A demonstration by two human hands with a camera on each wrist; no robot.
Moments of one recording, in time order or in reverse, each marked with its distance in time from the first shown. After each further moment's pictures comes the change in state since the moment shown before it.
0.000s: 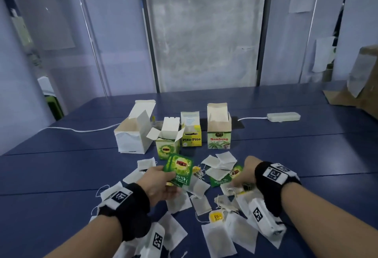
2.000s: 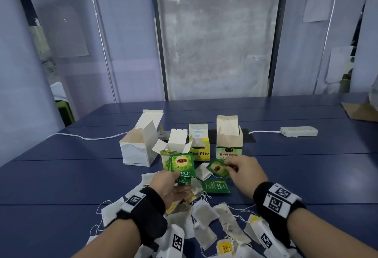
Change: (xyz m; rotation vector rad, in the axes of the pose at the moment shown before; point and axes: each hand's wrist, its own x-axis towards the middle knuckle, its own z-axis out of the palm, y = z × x) left_hand 0.043 0.022 0.013 -0.329 0.130 -0.066; right_hand 0.012 -0.035 0.006 0.233 0.524 -0.570
